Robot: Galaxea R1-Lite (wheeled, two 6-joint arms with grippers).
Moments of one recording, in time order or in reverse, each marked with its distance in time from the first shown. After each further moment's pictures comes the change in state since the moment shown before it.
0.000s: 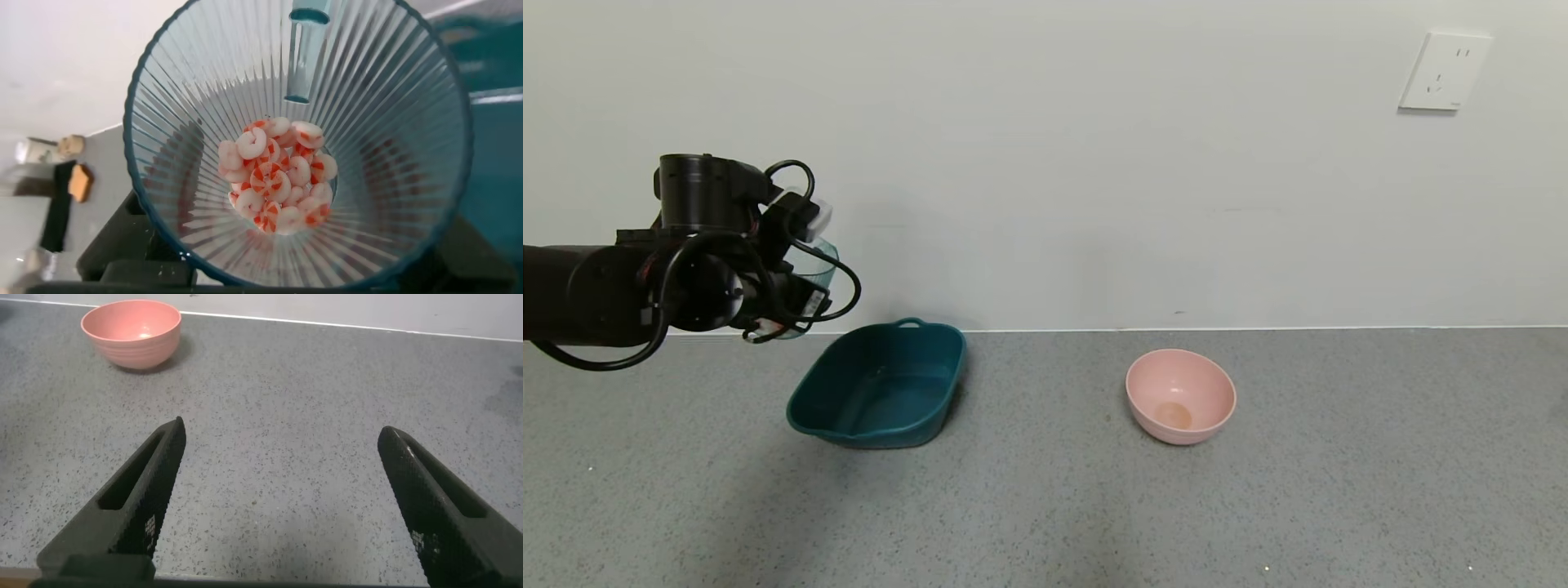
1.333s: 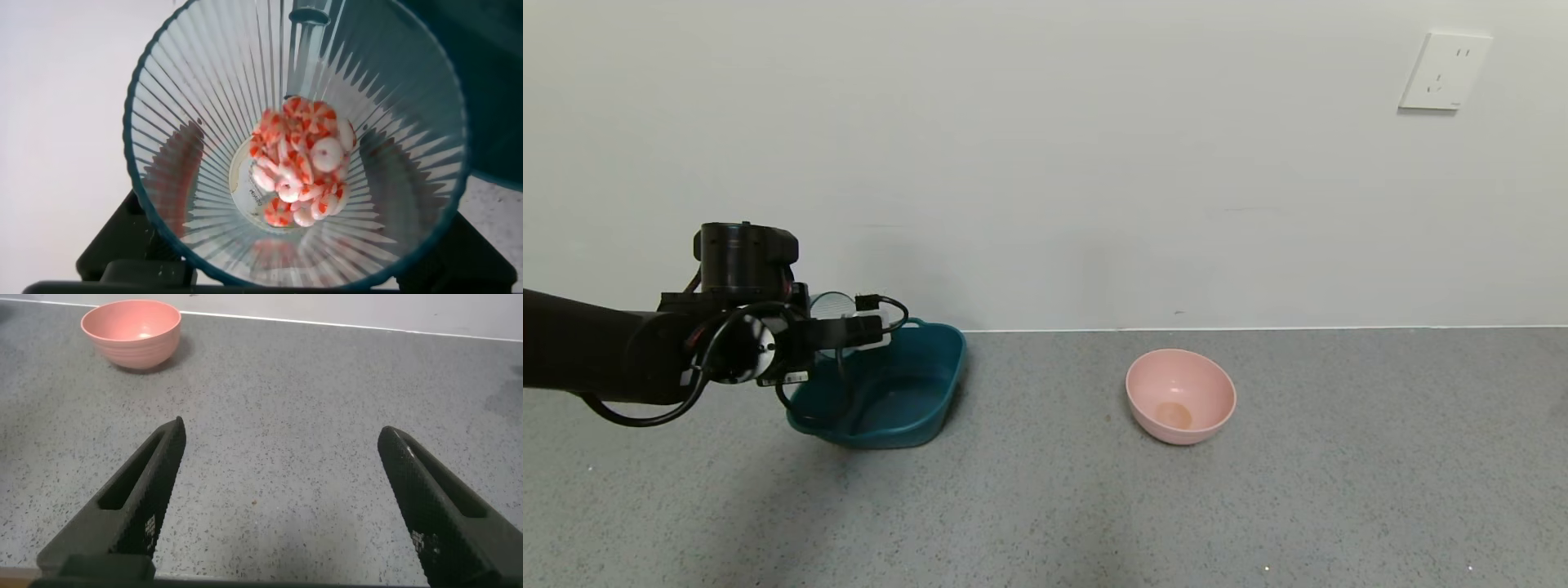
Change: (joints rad) left arm -0.019 0.058 0.157 -0.157 0.039 0.980; right arm 0.000 0.000 0.000 0.000 0.000 0.000
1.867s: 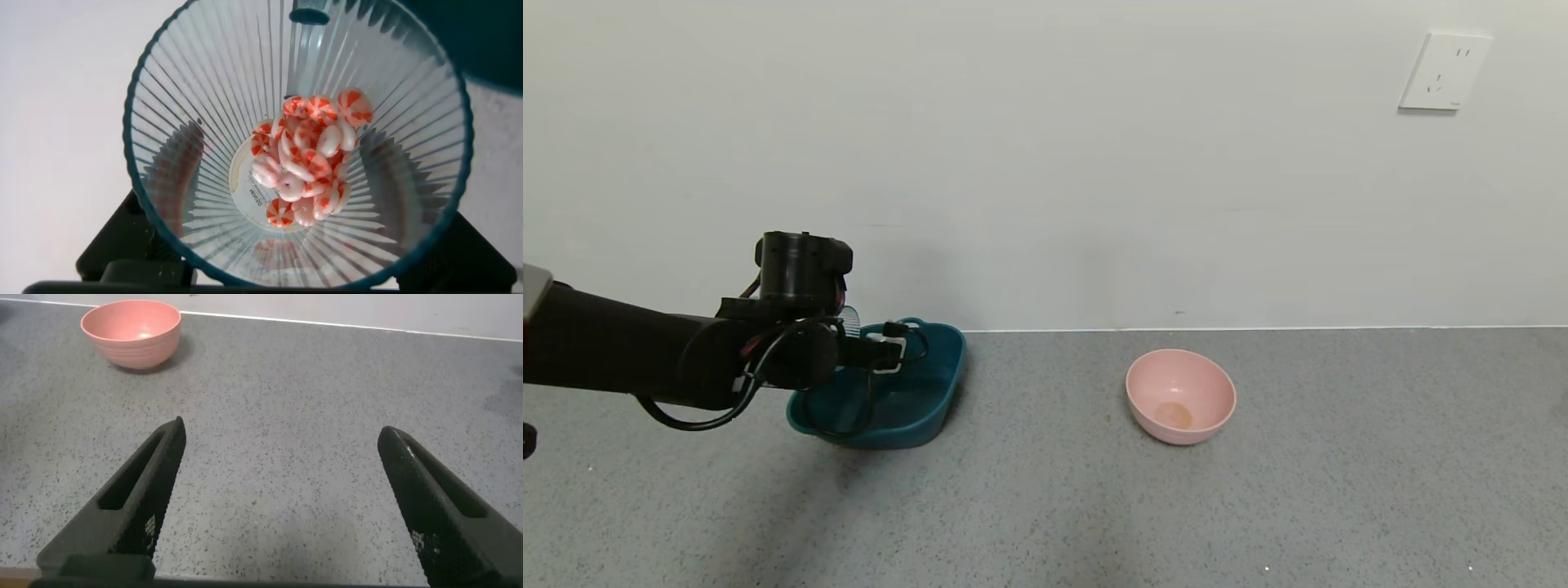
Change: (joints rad) left arm -0.105 0.036 -0.017 0.000 0.336 0.246; right arm 0.000 0.000 0.000 0.000 0.000 0.000
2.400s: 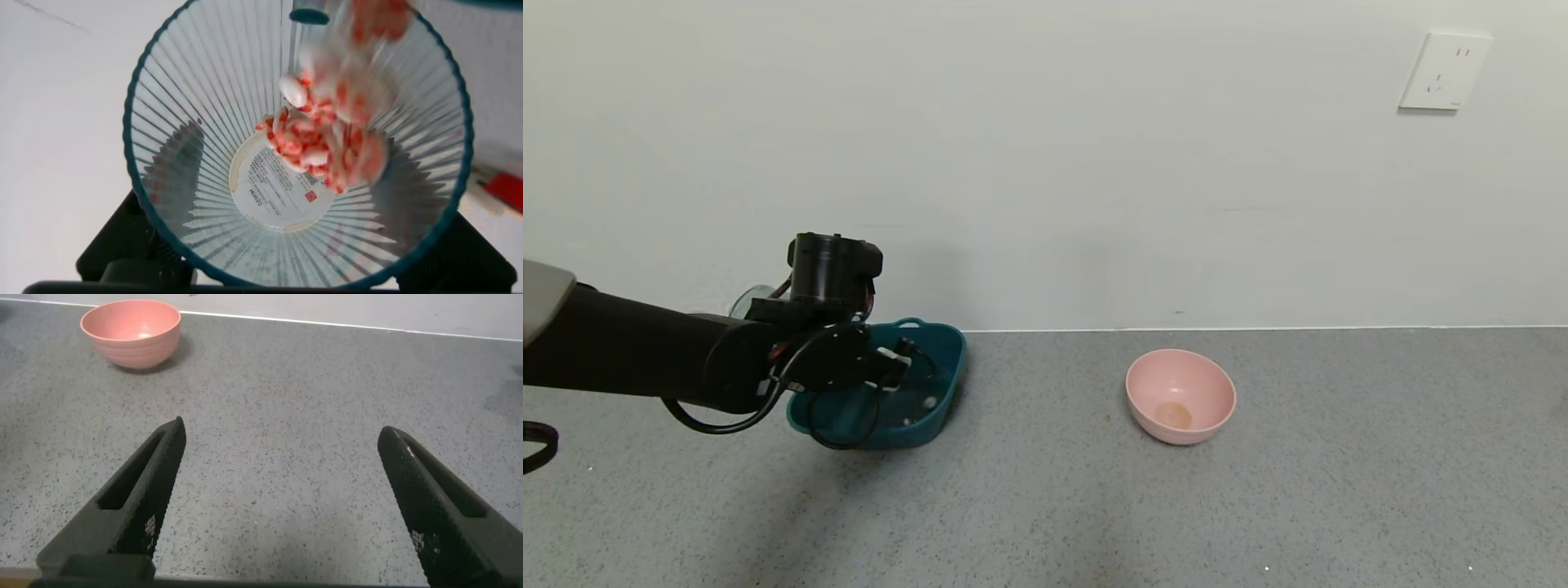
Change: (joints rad) left arm -0.070 0.008 -0.015 0.016 0.167 0.224; right arm 0.000 0.000 0.000 0.000 0.000 0.000
